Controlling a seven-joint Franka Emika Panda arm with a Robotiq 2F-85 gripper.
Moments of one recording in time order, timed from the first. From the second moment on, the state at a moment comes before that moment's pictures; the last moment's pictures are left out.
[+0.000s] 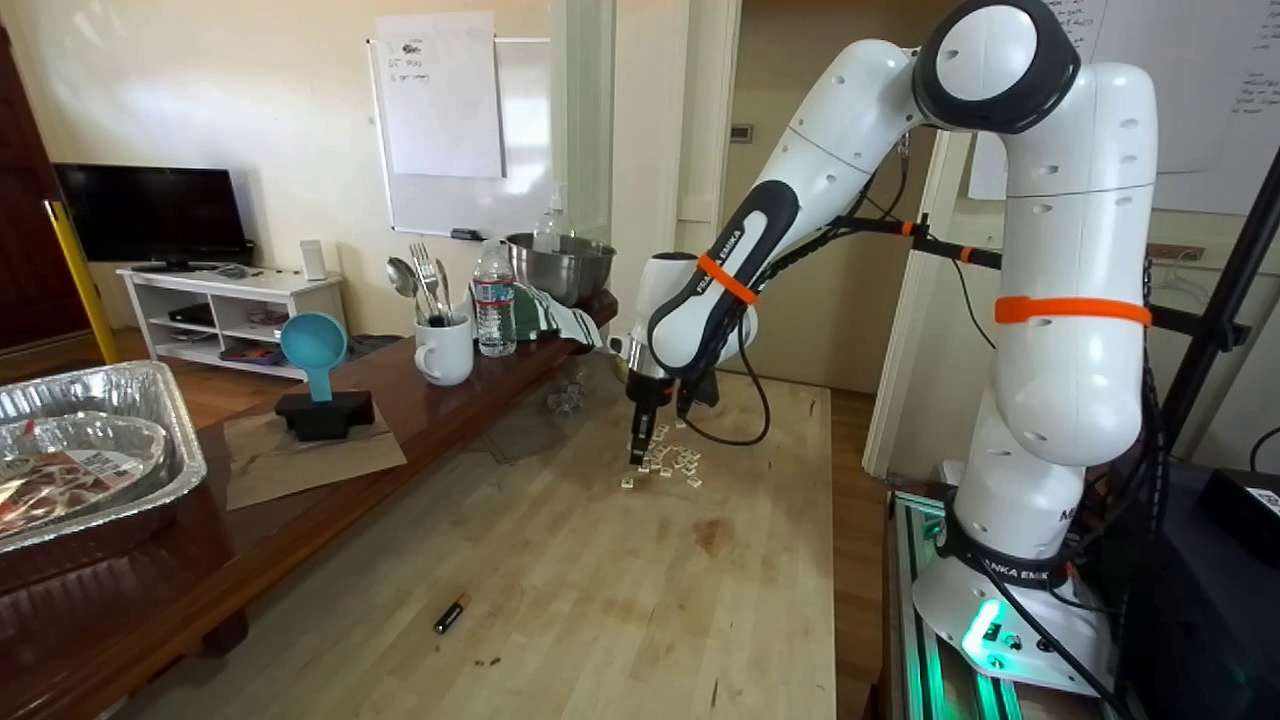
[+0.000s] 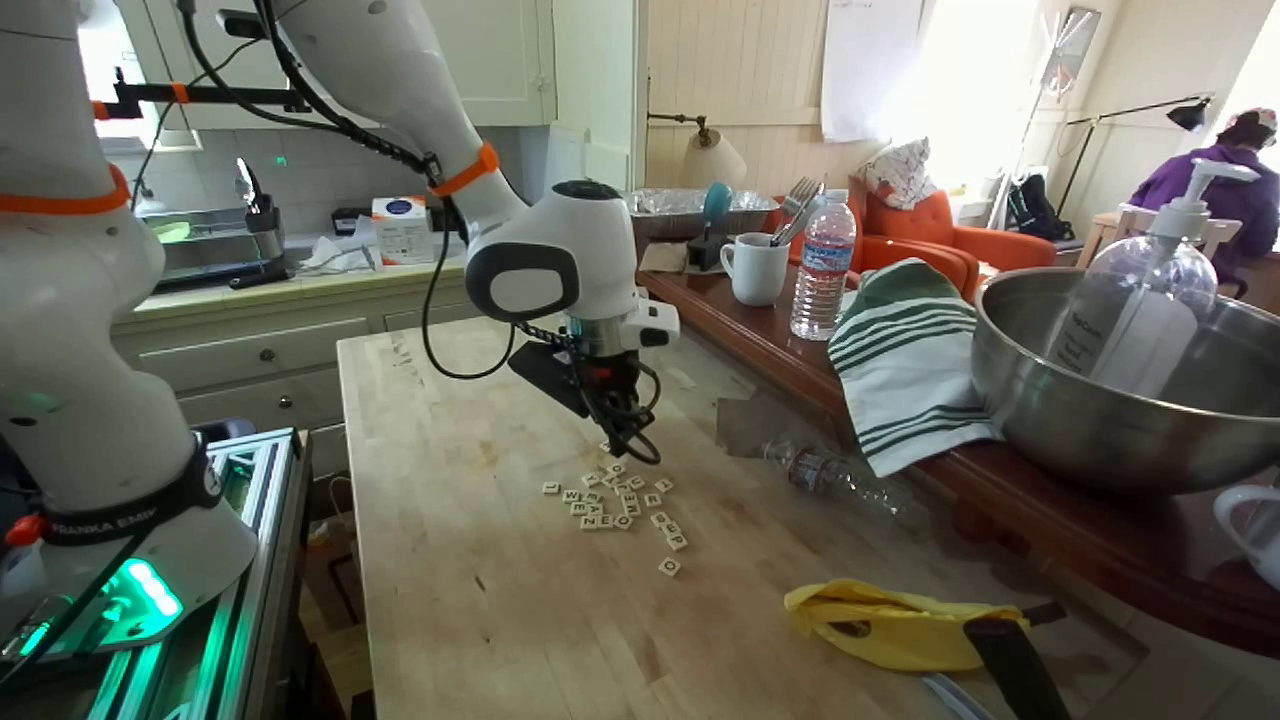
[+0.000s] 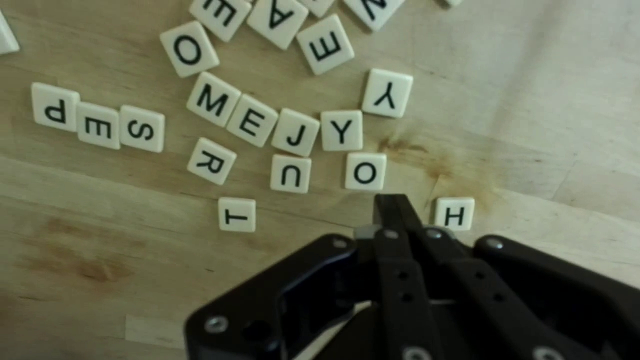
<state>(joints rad) -0.14 0.18 0.02 -2.49 0.08 2.80 -0.54</state>
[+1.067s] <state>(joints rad) -0.16 0.23 0.03 -2.49 0.05 2.88 -0.53</state>
